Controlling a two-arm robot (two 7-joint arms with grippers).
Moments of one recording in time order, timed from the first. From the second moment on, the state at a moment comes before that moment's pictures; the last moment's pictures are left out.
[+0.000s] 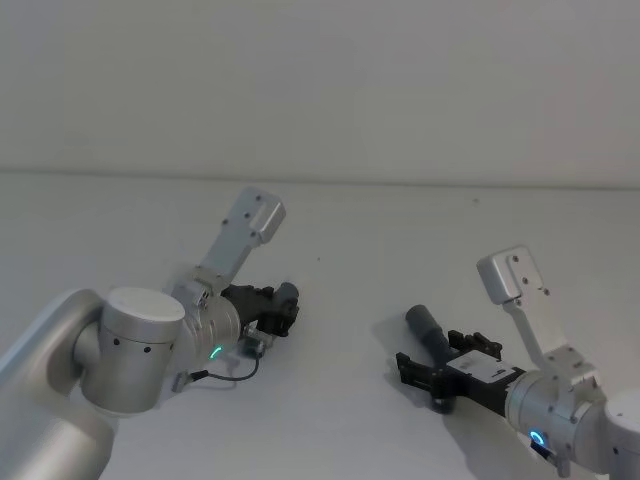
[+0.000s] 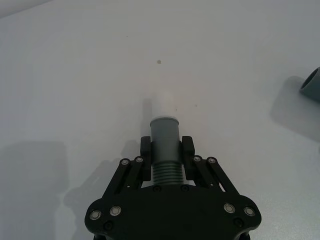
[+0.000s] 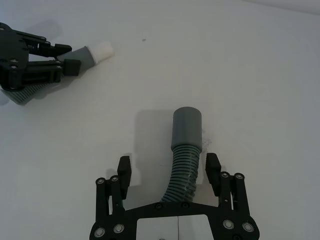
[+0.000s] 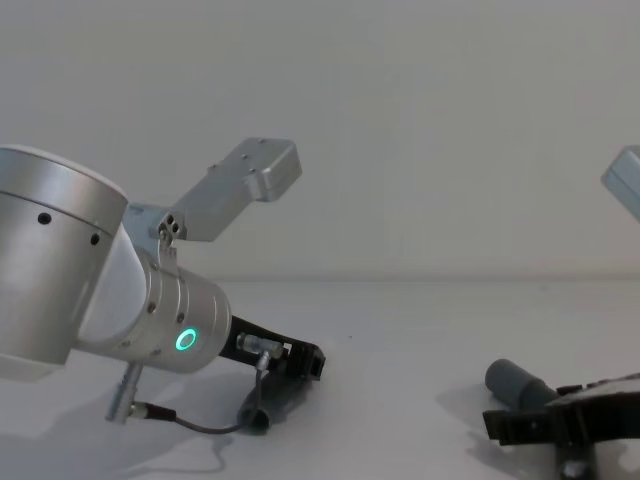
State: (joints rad) left arm -0.42 0.18 0.48 -1.48 -0.25 0.72 -0.13; right arm 0.12 0.37 -0.33 -1.71 0.27 0.63 0.23
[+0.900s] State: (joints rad) left arm -0.42 0.18 0.48 -1.48 -0.25 0.72 -0.13; right arm 0.13 0.36 -0.33 -1.70 0.26 0.63 0.23
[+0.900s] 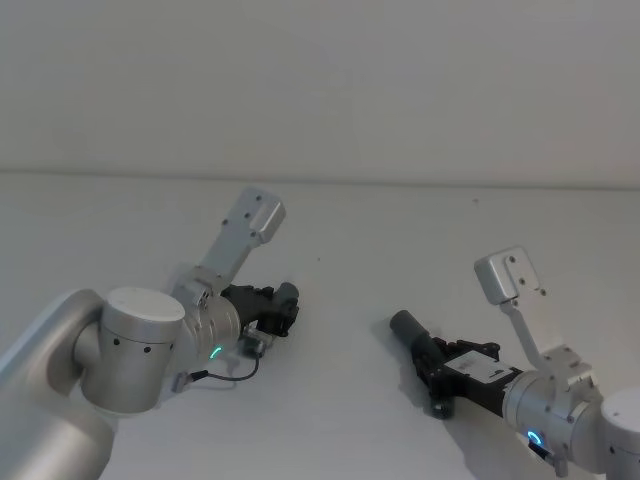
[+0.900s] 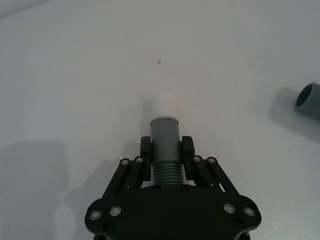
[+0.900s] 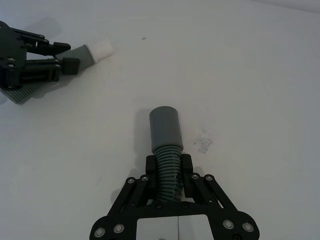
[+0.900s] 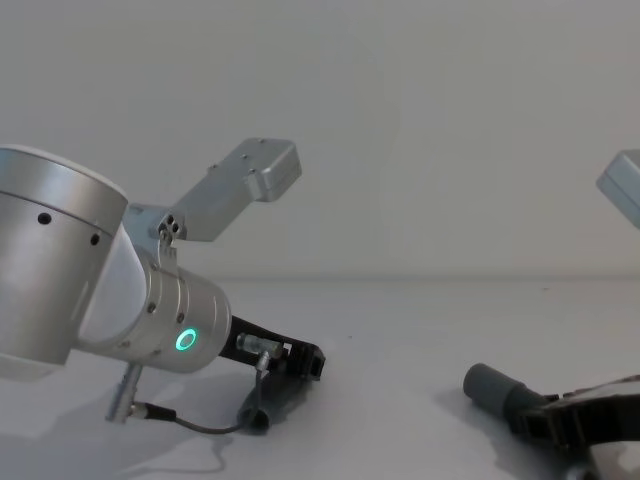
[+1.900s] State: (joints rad) left arm -0.45 0.26 0.53 -1.55 -0.18 0.61 -0.21; right arm 0.08 0.41 -0.28 -1.74 0.26 0.43 0.28
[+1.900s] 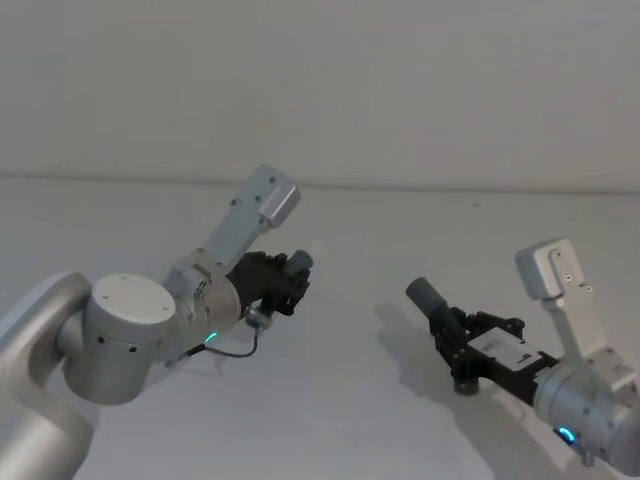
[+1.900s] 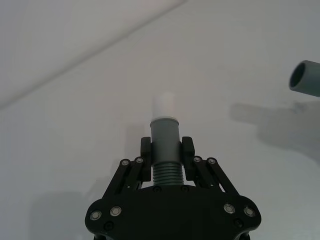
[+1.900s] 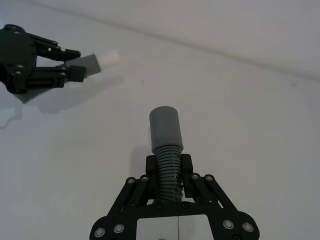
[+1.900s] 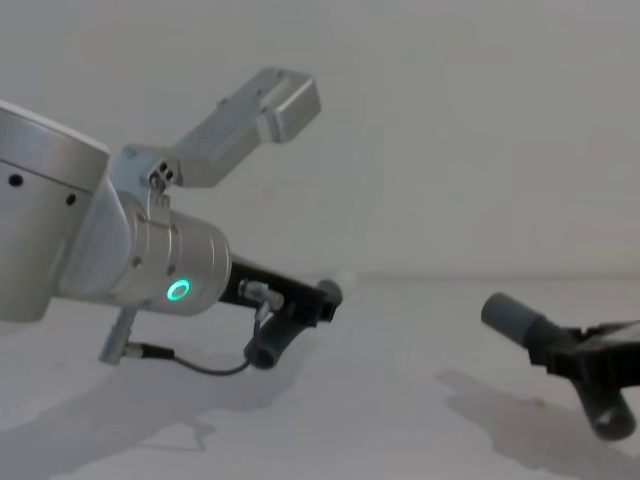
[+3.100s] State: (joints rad) left arm -0.58 0.48 0.60 -1.56 -0.25 0.29 -0.70; right arm 0.11 0.70 -0.28 -1.74 0.27 0.06 0.66
